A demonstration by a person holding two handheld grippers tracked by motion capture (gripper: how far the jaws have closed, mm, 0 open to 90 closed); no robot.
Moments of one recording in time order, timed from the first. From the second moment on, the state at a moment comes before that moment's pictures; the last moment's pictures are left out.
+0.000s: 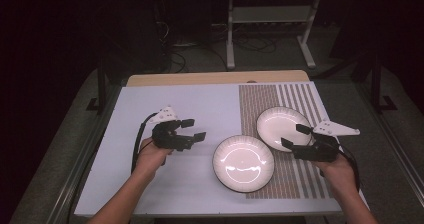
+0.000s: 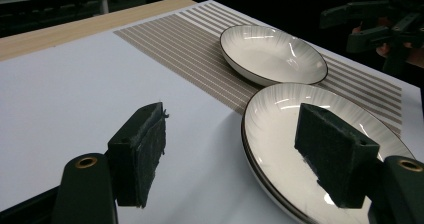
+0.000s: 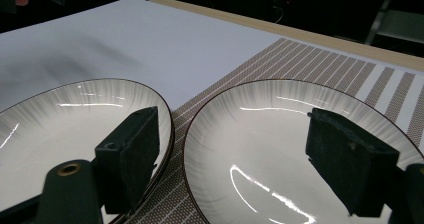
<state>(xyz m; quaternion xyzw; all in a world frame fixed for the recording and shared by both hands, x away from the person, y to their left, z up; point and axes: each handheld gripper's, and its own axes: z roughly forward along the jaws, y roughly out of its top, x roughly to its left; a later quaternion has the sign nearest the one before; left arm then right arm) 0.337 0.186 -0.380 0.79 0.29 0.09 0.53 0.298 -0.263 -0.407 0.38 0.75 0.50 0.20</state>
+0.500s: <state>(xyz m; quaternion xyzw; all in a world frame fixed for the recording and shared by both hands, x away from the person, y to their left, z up) 0.309 0.238 -0.385 0.80 0.27 0.10 0.53 0.289 -0.267 -0.405 0.38 0.74 0.52 0.19</state>
